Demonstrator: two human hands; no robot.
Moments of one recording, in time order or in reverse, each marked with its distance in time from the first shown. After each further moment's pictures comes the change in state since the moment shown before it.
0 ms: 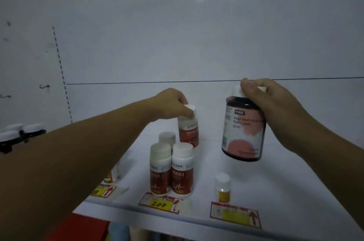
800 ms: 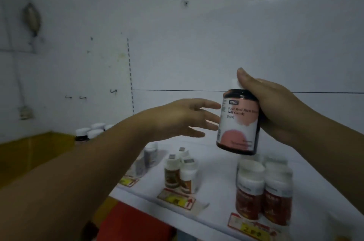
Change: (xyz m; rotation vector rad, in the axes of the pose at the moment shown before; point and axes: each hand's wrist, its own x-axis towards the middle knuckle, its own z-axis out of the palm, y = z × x) left_hand -0.099 -0.098 -0.114 -0.517 -0.282 0.012; right_hand 0.046 -0.054 0.175 0.339 -0.311 0.094
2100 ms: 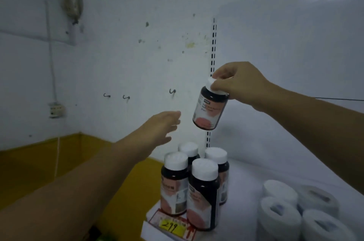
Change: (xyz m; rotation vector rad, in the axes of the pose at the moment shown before) left_hand -0.064 -0.275 -0.362 -0.153 0.639 -0.107; right_hand 0.290 0.098 0.365 -0.516 -0.035 -0.208
